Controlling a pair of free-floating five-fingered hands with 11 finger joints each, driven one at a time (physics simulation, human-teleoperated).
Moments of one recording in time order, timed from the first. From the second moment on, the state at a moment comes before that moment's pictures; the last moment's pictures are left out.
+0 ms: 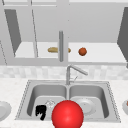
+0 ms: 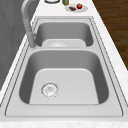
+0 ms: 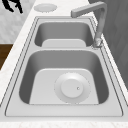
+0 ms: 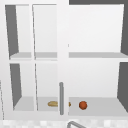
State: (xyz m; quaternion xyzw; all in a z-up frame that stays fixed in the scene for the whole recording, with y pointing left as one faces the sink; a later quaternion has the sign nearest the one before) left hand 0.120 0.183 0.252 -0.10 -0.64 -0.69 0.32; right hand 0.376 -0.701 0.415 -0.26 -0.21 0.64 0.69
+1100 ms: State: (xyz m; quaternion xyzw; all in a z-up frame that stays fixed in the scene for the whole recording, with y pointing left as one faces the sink) left hand 0.120 0.183 0.252 -0.10 -0.64 -0.69 0.32; right hand 0.460 -0.788 0.344 -0.25 -0.22 0.64 0.70
